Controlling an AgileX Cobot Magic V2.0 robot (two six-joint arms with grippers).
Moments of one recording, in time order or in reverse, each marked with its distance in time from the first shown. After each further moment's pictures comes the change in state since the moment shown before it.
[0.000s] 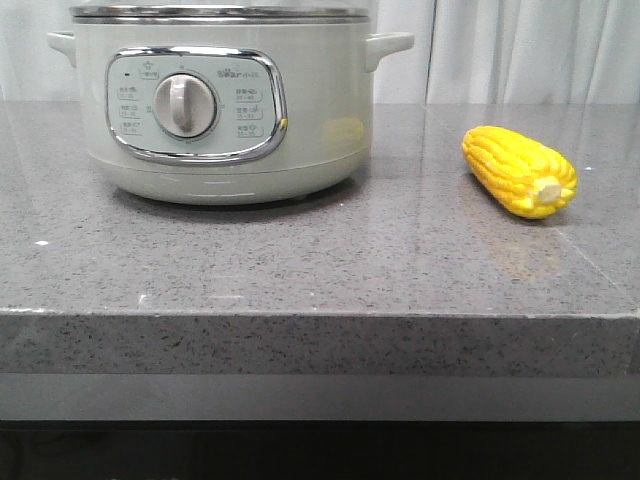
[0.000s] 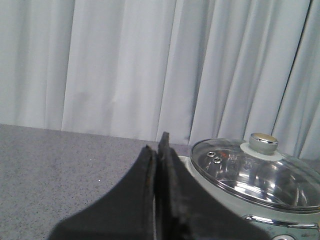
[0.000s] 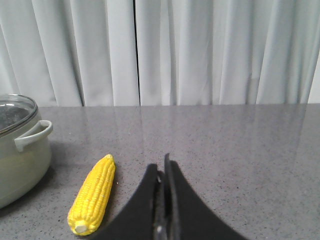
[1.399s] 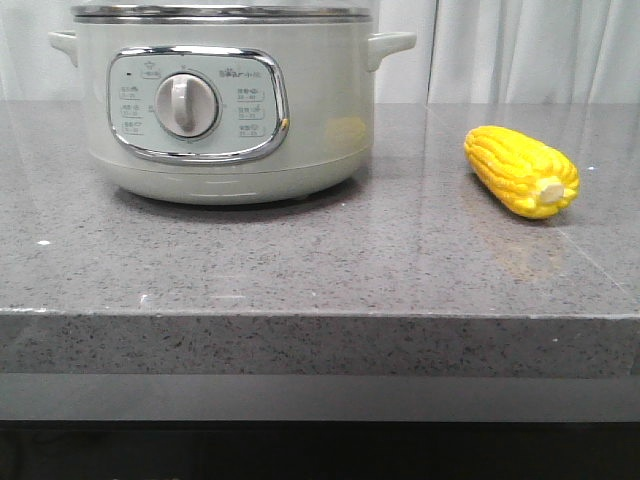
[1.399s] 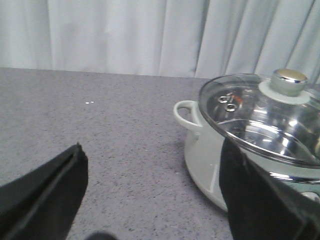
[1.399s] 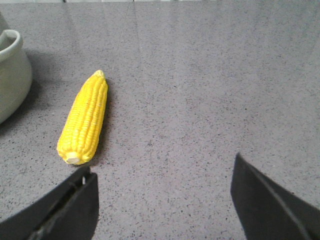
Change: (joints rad) left arm -0.091 0.343 -0.119 0.071 0.065 0.000; right arm 0.004 0.309 -0.130 0.000 0.213 0.000
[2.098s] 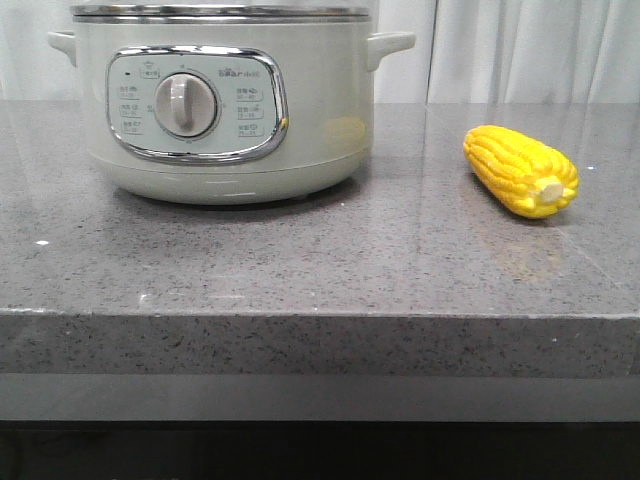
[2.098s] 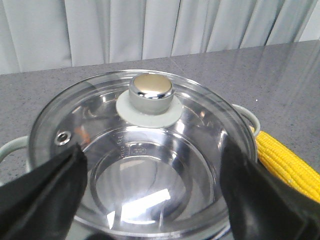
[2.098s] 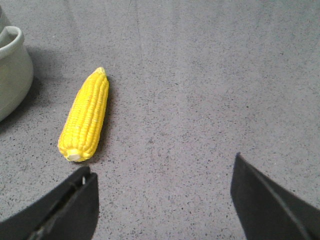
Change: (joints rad) left arm -0.350 0.588 -0.313 -0.023 -0.190 0.000; right arm 0.004 0.000 0.000 0.000 0.009 0.000
